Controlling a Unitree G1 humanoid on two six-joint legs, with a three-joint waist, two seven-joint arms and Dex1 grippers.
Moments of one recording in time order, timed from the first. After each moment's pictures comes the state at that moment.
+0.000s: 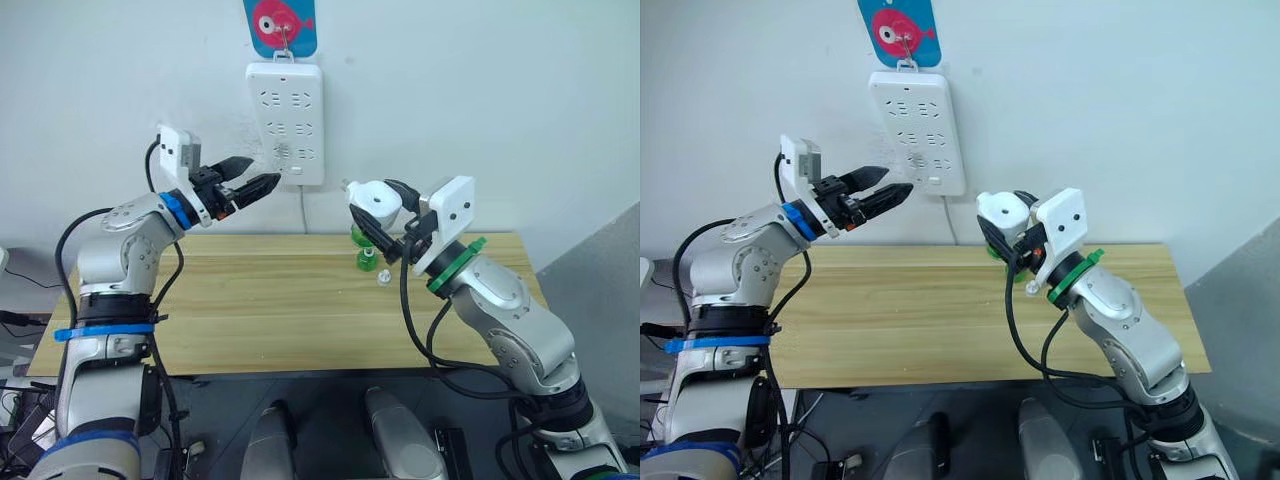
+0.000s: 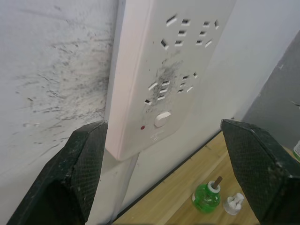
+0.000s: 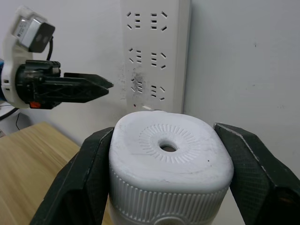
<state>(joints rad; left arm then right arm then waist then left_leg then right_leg) -0.77 0.60 0.13 0.36 -0.54 0.44 -0.87 -0.42 -0.39 0.22 -0.53 0.45 0.49 0.16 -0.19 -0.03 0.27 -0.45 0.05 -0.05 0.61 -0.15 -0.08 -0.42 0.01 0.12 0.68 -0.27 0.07</state>
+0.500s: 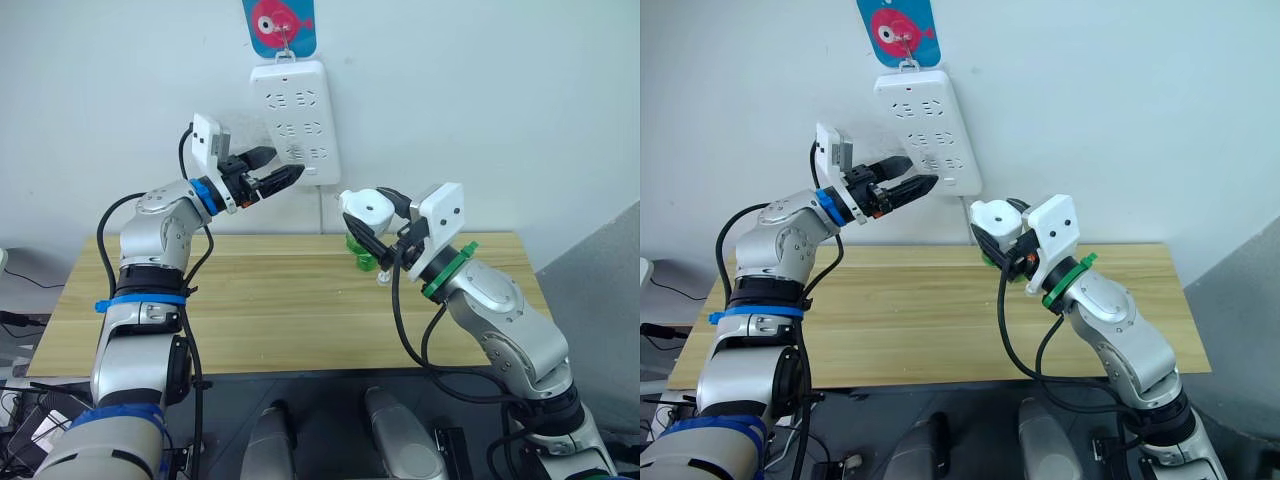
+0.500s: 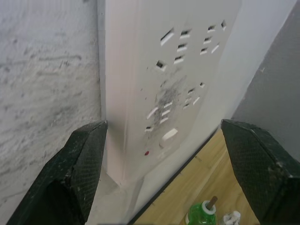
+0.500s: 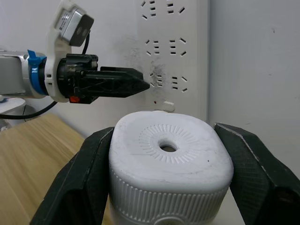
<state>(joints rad) -0.93 0.51 0.11 0.58 -0.44 0.31 -0.97 -0.41 -0.34 0.22 -0.55 0.41 0.54 0.22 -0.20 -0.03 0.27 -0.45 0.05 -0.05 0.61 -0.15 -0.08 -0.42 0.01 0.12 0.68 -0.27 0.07</state>
